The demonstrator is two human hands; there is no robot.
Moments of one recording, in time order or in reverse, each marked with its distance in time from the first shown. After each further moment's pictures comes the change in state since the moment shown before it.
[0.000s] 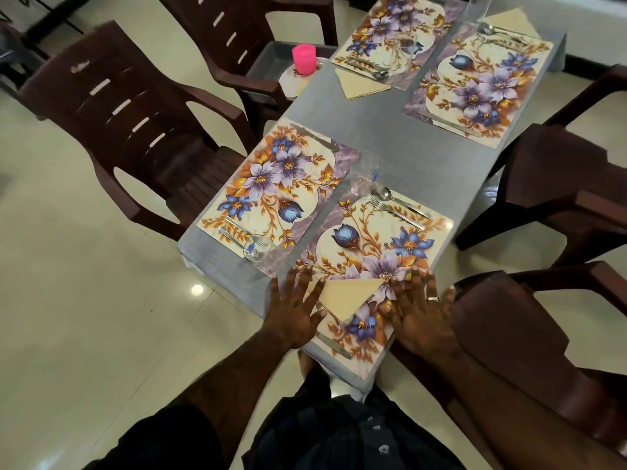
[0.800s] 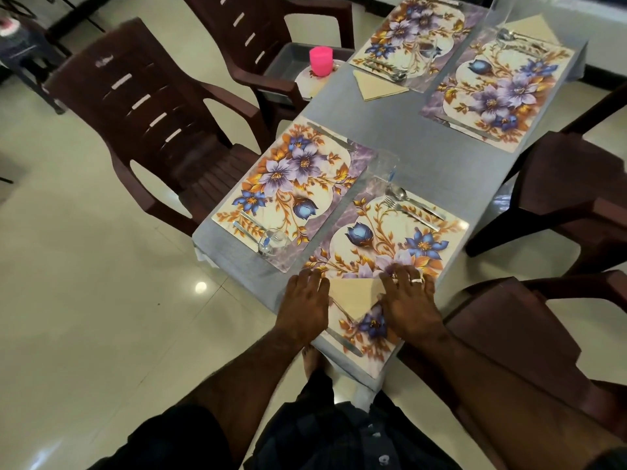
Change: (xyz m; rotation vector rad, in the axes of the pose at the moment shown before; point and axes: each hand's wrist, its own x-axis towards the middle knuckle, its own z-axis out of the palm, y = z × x) left_hand -0.010 0.010 -0.019 -0.041 0.193 0.004; right_hand 0.028 -0.046 -0.033 -0.015 0.009 -0.161
